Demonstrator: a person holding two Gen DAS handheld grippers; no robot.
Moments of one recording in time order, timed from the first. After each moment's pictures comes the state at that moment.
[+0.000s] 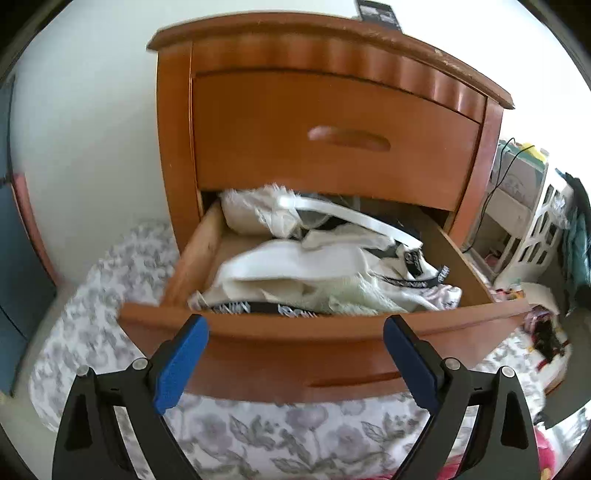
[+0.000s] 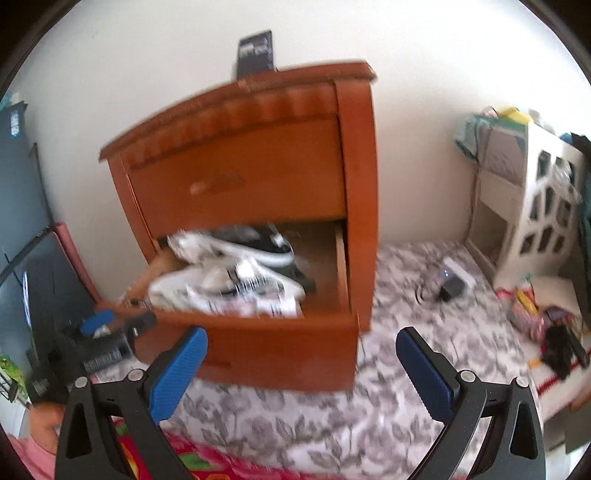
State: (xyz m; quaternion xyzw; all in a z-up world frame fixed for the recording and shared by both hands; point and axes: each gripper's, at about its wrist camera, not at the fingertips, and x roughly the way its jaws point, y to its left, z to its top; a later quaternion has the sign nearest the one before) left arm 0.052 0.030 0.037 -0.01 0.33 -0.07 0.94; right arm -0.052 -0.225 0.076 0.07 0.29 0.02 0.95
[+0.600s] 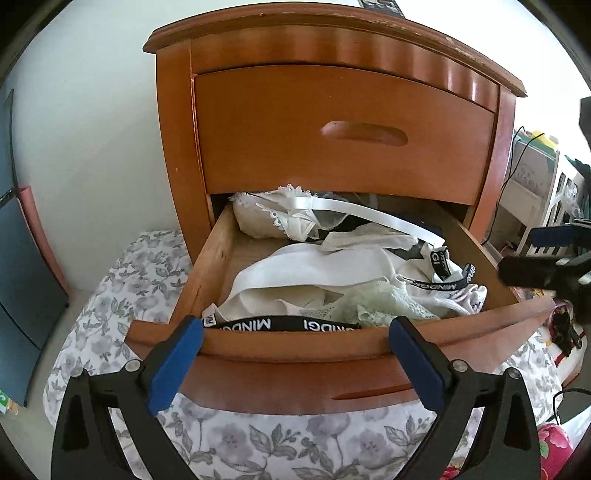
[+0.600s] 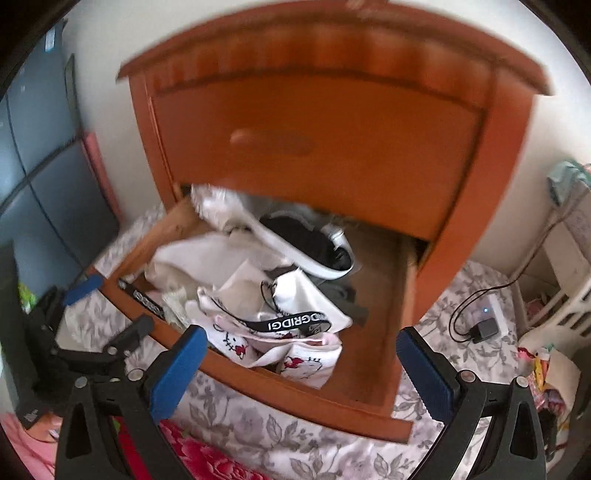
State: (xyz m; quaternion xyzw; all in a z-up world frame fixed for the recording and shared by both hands) left arm 0.067 0.034 0.030 0.01 0.33 -0.06 0.94; right arm 0.064 -0.170 0.069 -0.06 0.42 0.13 0.90
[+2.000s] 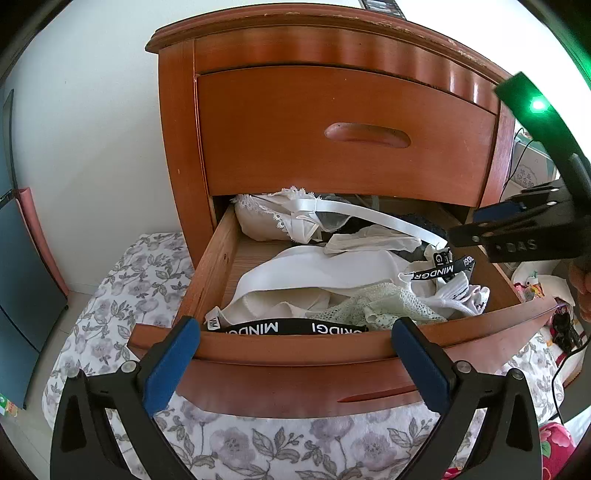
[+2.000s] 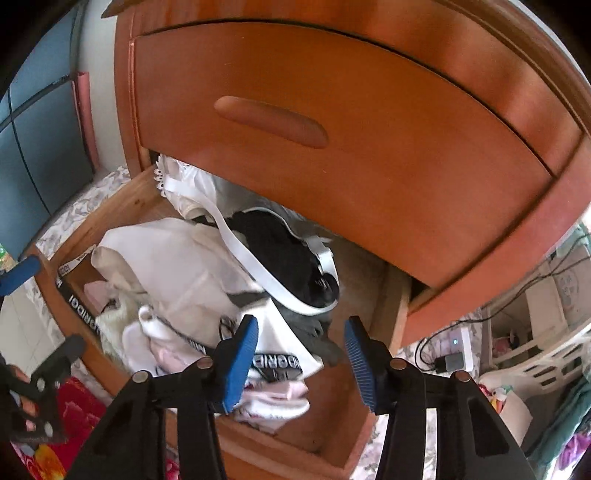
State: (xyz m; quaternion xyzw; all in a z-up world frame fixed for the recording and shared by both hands) left arm 0.068 0.038 0.029 0.02 0.33 -0.06 0.94; right arm 0.127 -0.140 0.057 -0.18 0.44 0.10 0.88
